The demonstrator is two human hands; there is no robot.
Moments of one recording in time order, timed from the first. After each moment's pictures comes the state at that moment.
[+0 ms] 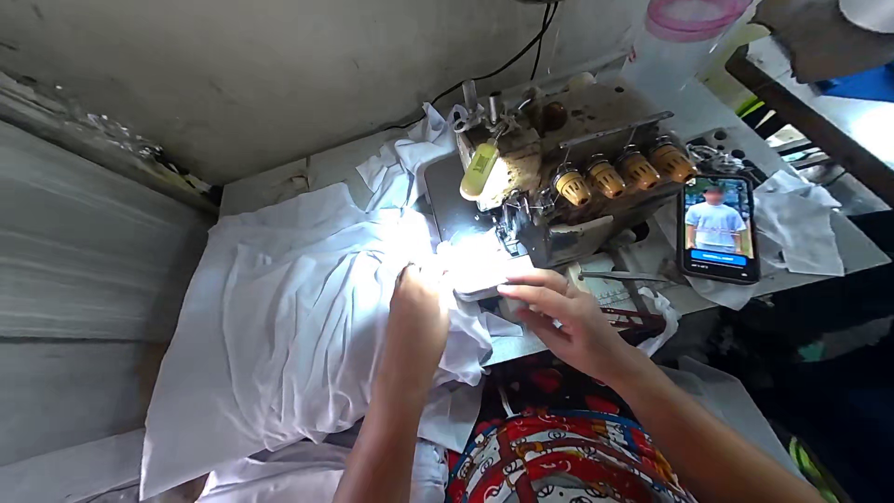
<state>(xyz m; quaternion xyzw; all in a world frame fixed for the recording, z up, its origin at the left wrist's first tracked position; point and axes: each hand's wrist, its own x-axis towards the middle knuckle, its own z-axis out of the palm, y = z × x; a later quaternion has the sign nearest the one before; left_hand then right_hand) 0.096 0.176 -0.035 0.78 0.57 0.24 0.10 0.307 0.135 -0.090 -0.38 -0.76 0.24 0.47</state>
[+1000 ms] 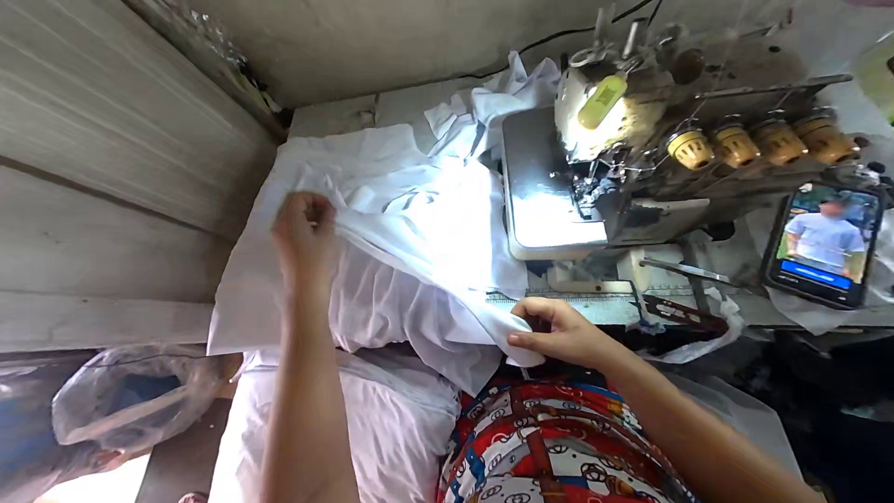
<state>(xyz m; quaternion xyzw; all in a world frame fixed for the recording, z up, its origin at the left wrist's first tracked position) -0.085 0.176 -0.011 0.60 0.73 0.31 0.05 0.258 0.114 -0.126 -0.29 -0.64 0.64 0.32</state>
